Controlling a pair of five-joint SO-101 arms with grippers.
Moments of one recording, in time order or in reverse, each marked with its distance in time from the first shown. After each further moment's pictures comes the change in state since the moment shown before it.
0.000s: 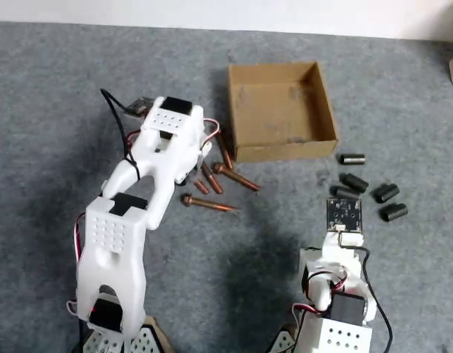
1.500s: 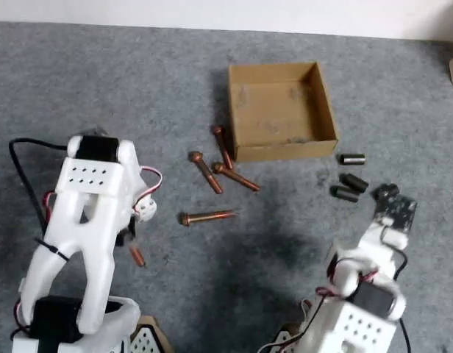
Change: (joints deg) left arm -8.9 -57.9 46.5 18.8 -29.8; right arm 14.1 25.4 -21.4 -1.0 -6.0
